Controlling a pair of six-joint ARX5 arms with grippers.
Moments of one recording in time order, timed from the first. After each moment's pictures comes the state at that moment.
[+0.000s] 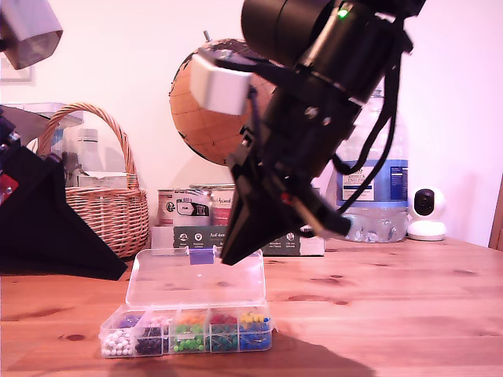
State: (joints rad) left arm -0.90 0.94 0.28 0.02 0.00 0.06; right arm 0.82 1.65 0.97 -0.30 -0.15 -1.13
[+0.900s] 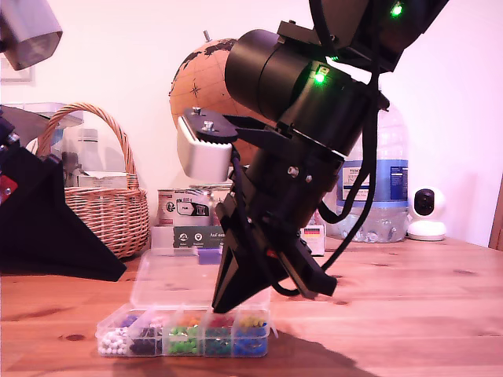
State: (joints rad) left arm -0.90 0.94 0.28 0.02 0.00 0.05; right arm 0.83 1.77 0.98 -0.23 -0.15 -1.13
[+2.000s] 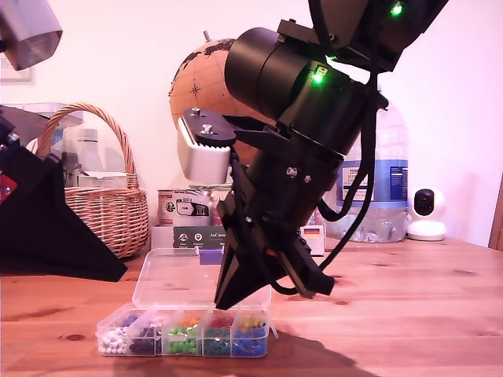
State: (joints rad) left arm -0.90 0.94 0.28 0.02 0.01 0.05; right arm 0.83 1.77 0.98 -0.21 -0.12 -1.13
